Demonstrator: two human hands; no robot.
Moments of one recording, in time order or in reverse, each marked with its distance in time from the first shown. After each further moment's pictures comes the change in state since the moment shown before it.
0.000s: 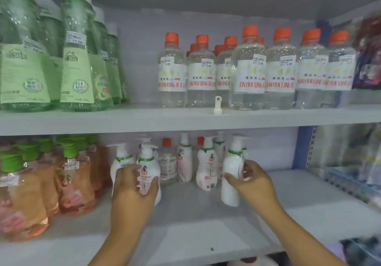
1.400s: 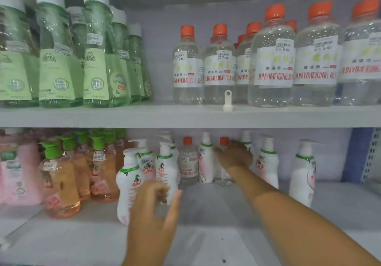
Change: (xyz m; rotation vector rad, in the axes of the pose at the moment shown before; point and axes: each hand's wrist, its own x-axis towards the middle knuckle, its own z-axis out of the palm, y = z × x) left_hand -0.055 0.050 -0.015 -0.044 0.130 0.158; right_hand 0.104 -0.043 0.122 -0.573 -0.134 -0.090
